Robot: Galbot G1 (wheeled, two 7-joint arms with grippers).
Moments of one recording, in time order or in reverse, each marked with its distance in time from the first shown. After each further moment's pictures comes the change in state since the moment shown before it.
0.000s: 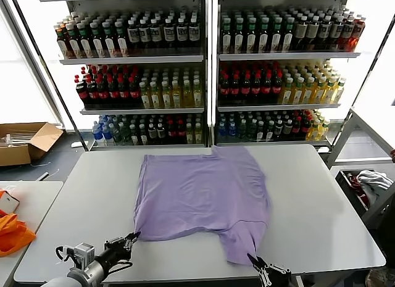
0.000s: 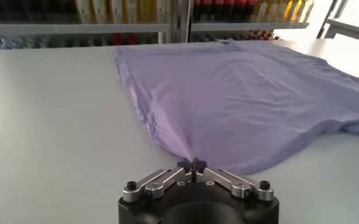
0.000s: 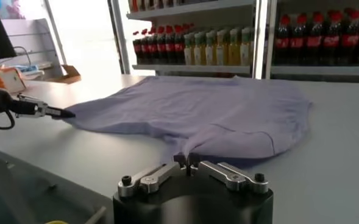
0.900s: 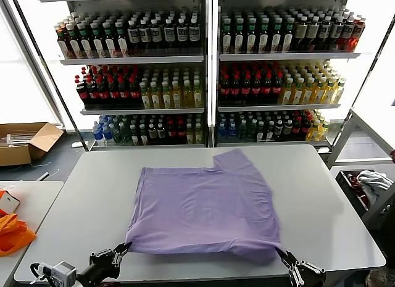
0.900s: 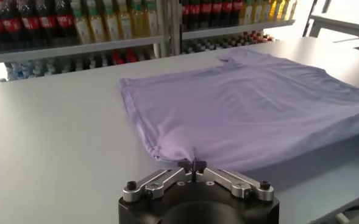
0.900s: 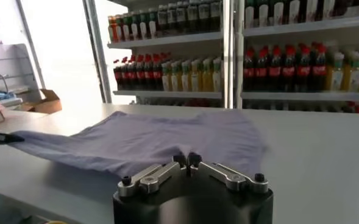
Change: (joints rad) left arm 0.172 0.047 -0.119 -0.178 0.038 -0.002 0.056; right arm 0.158 -0.048 0.034 0.005 0.217 -0.011 0.147
